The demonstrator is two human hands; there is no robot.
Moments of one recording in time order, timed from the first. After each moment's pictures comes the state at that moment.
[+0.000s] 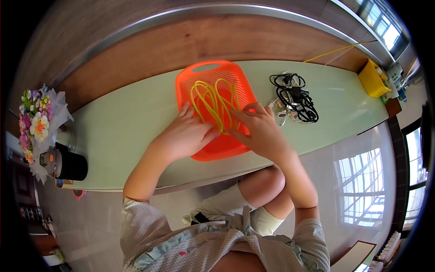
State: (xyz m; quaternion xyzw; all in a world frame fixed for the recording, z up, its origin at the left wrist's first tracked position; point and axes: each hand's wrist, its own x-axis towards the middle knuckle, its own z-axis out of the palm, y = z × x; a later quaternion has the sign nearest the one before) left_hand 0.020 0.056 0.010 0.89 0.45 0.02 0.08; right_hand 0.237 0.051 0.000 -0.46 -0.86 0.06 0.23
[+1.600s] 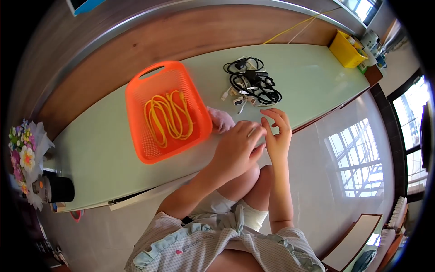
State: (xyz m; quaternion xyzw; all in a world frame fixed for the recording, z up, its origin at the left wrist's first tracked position) left_hand 0.218 0.007 -0.032 0.86 0.29 0.38 0.20; right_hand 0.363 0.000 -0.064 -0.60 -0.56 0.08 0.56
